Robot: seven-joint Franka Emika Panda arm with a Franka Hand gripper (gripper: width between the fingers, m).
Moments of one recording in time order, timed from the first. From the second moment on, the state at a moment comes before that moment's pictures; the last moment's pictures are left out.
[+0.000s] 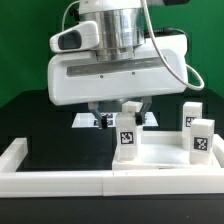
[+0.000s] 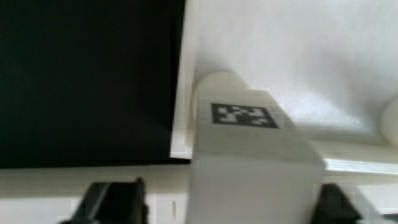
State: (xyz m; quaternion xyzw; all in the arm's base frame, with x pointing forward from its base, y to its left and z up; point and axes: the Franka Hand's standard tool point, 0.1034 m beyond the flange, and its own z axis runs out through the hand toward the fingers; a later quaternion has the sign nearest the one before) arm 0.609 -0.025 0.085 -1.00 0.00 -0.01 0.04
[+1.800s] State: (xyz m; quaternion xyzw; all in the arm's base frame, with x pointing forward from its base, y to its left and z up) arm 0.613 0.007 0.081 -0.92 0.38 -0.02 0.04
